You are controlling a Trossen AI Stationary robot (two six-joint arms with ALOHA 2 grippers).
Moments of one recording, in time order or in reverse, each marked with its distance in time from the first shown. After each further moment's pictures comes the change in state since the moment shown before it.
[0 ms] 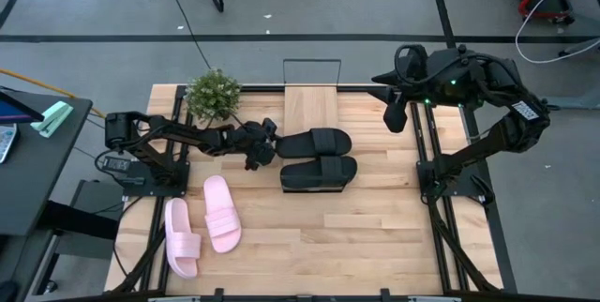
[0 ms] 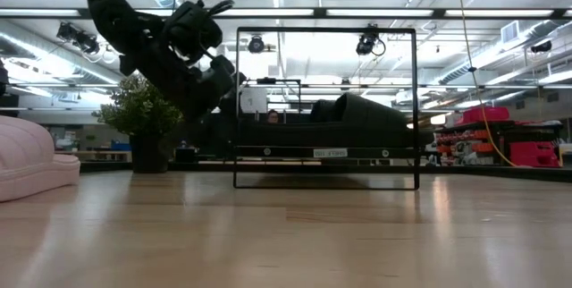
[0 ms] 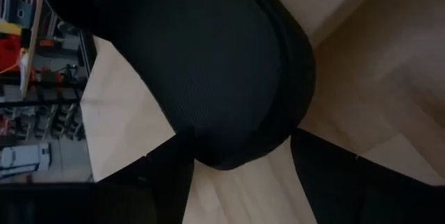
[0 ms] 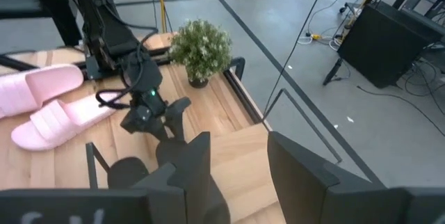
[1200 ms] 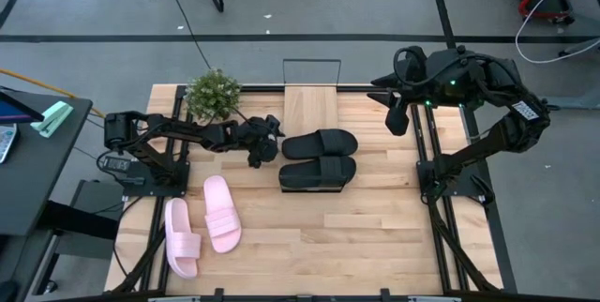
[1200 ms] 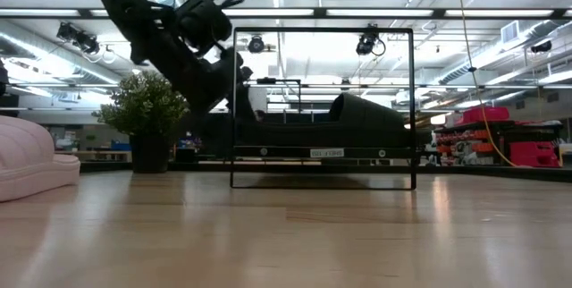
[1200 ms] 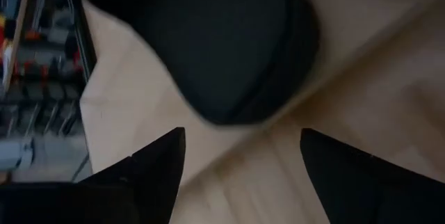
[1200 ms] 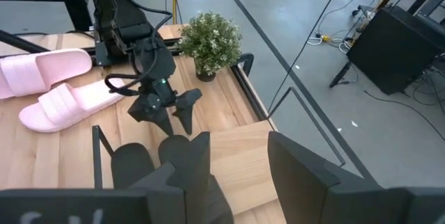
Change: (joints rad) left arm -0.007 -0.011 0.095 -0.115 0.016 -0.032; right arm 0.000 0.000 0.000 -0.014 -0.041 -0.053
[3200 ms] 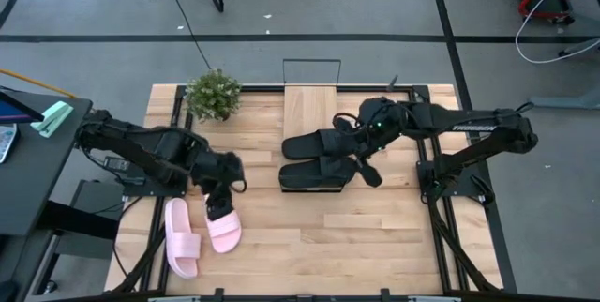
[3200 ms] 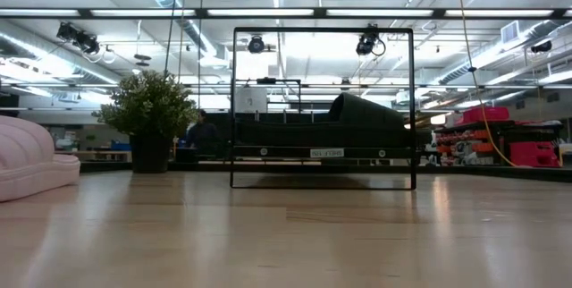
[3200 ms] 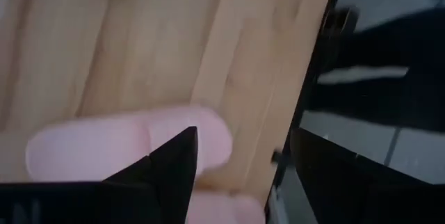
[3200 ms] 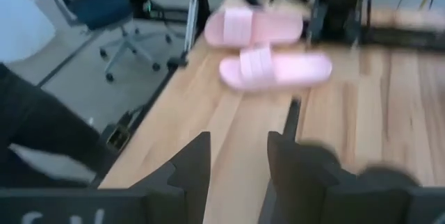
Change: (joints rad) left arm -0.566 -0.254 0.733 -1.381 0.288 -1.772; right arm 0.002 -0.040 -0.752 0.720 -0.783 -0.157
